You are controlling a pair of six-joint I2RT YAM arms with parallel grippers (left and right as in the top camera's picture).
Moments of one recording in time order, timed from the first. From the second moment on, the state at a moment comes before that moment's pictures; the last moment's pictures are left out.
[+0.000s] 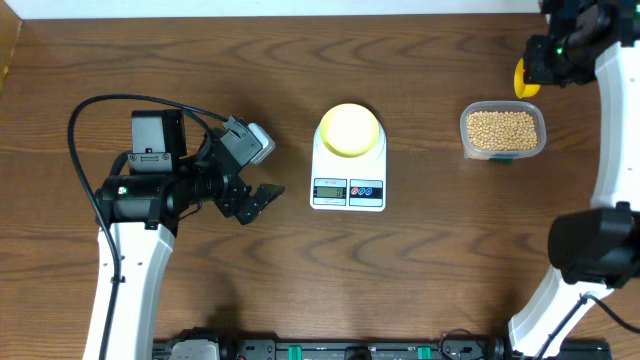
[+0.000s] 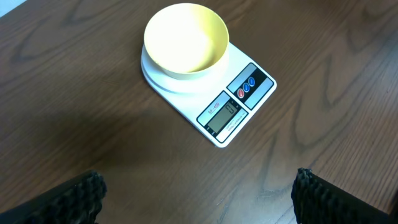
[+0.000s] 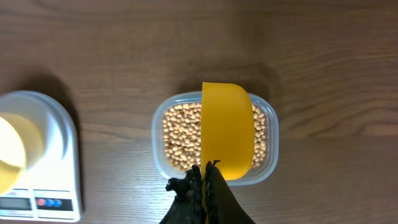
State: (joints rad) left arm 0.00 1.21 1.12 -0.94 0.62 0.73; right arm -0.11 2.01 2.20 -1.38 -0.09 -0.08
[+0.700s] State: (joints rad) left arm 0.00 1.21 1.12 -0.94 0.62 0.73; right arm -0.11 2.10 2.20 -1.47 -0.11 -0.18
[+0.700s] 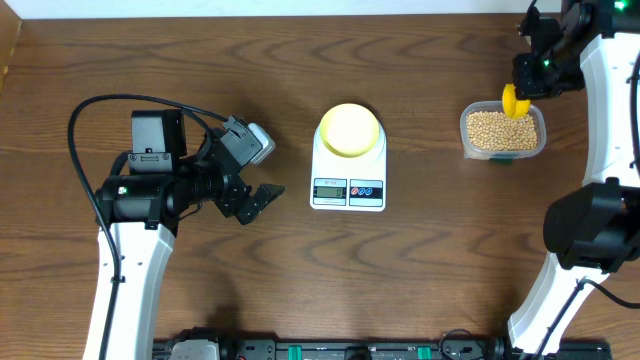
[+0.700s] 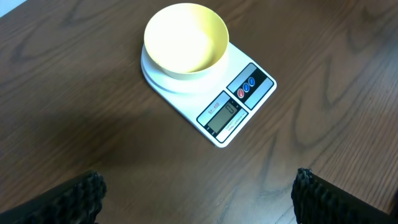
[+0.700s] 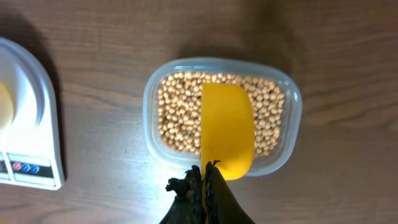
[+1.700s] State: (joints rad) left arm 0.00 1.21 1.12 -0.94 0.62 0.73; right arm -0.12 2.11 2.20 -1.50 -0.02 -0.14
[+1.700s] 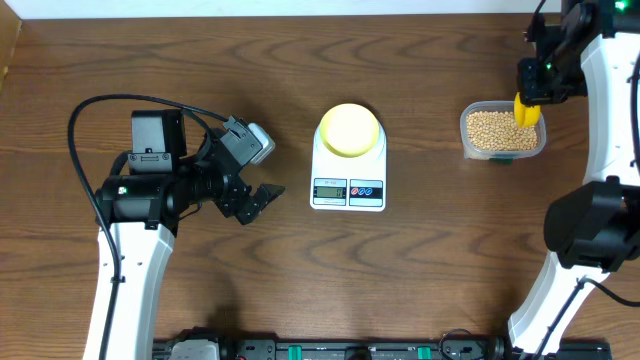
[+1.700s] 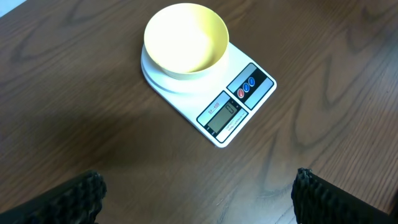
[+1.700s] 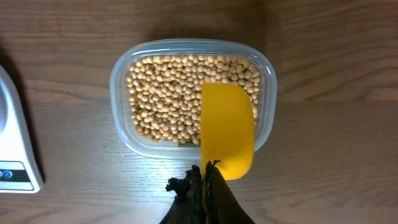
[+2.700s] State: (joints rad) left arm 0.00 1.21 1.12 -0.94 0.62 0.73; right arm -0.13 2.21 2.20 -1.50 0.05 -0.24
